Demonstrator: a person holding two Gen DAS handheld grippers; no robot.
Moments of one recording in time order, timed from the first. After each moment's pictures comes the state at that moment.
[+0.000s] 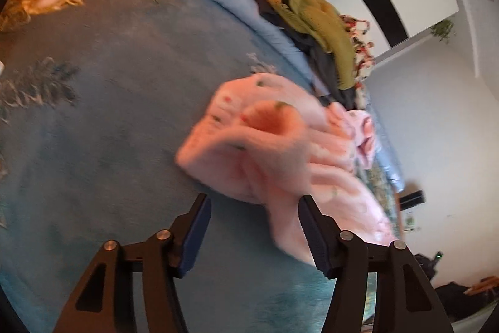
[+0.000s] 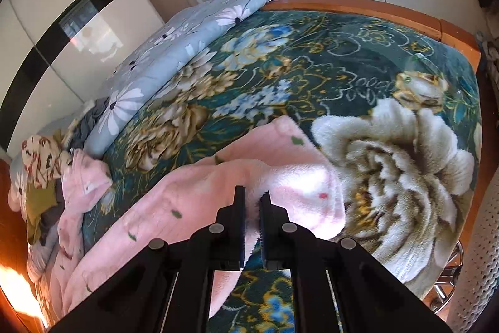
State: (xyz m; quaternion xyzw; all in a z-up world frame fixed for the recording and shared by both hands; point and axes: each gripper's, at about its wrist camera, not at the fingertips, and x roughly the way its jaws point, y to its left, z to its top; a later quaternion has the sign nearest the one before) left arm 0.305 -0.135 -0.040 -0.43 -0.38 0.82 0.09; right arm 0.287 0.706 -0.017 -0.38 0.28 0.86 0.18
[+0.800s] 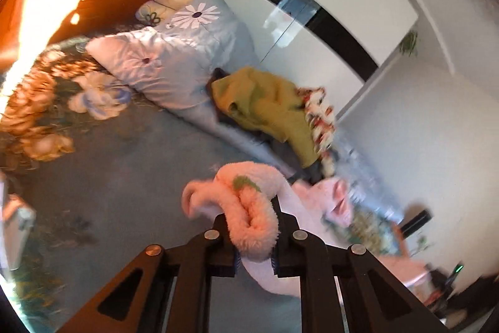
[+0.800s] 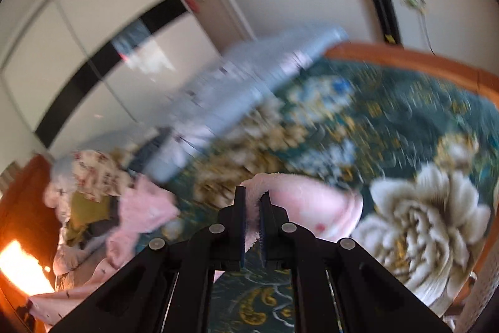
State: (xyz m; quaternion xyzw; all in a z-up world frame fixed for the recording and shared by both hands) left arm 0.299 -0.145 0.106 -0.32 -0.29 0.90 0.05; right arm 0.296 0.680 0.063 -0.28 0.26 0.92 0.09
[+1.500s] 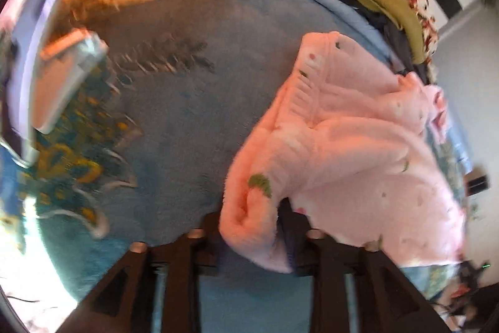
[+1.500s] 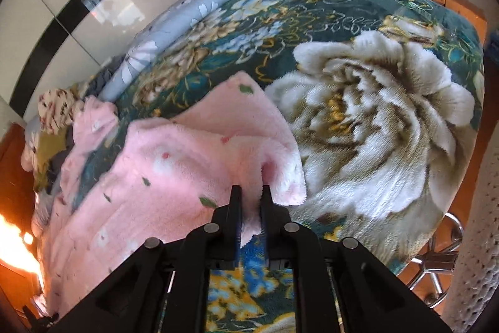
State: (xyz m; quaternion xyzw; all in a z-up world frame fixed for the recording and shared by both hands) left arm 0.364 -0.165 -0.042 -0.53 -0.24 0.81 -0.08; right arm 0.368 0.704 -0.062 -0.41 0.29 0.86 0.11
